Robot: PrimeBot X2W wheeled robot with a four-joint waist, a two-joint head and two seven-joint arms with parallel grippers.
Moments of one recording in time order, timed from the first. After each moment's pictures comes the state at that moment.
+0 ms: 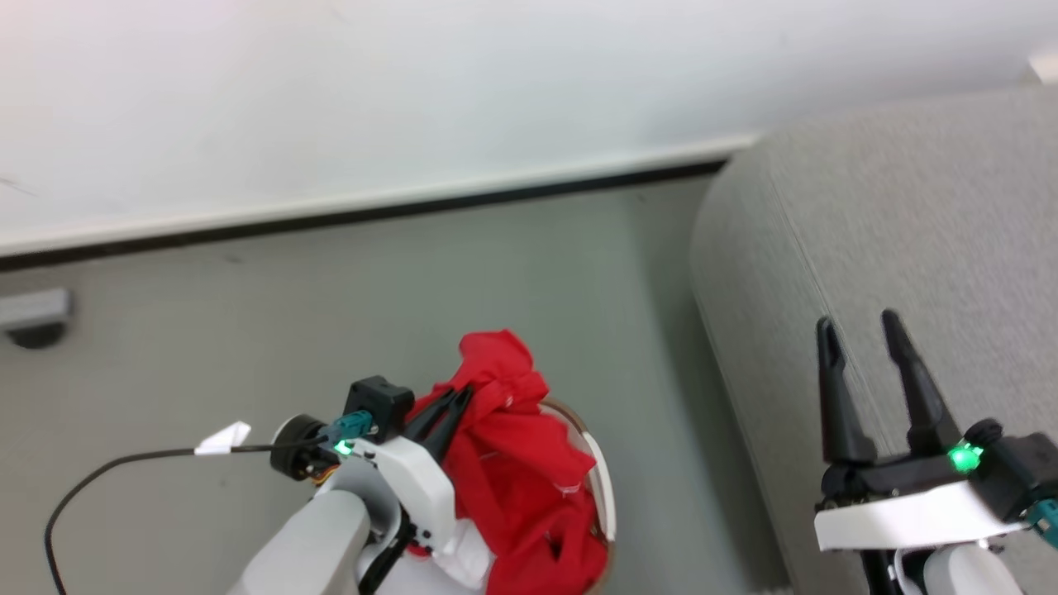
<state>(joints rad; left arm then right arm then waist) -0.64 0.18 -0.70 0.86 -0.44 -0.13 -0.26 -0.23 -0.05 0.11 0.10 0.35 0.13 -0.26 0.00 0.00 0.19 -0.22</state>
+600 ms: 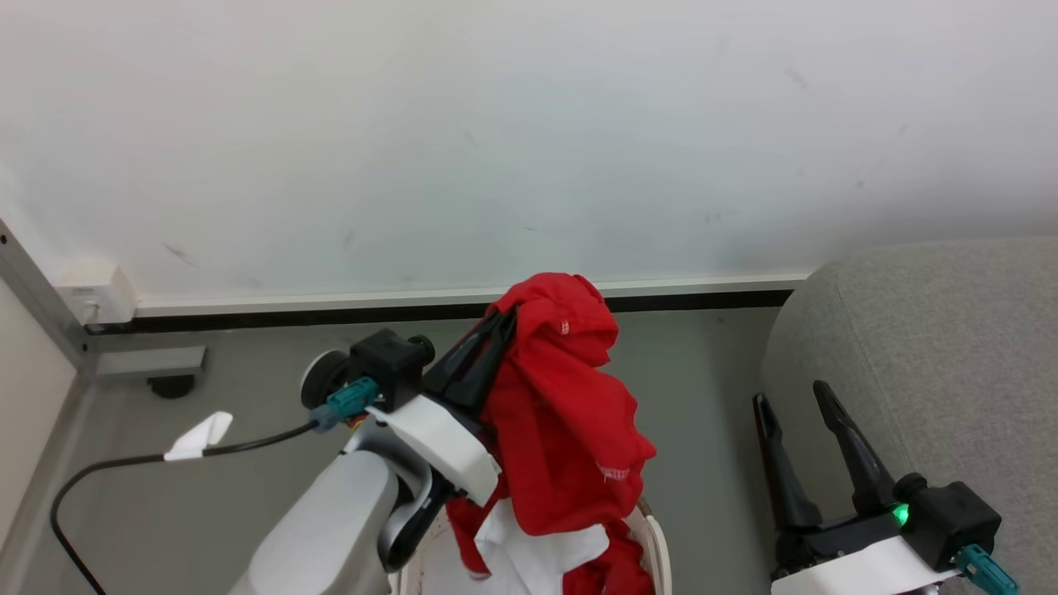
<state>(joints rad) -0.58 0.16 -0.58 0.48 -0.40 -0.10 -0.26 -0.14 -0.05 0.21 0.16 0.33 0.13 -0.26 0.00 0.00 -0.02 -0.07</state>
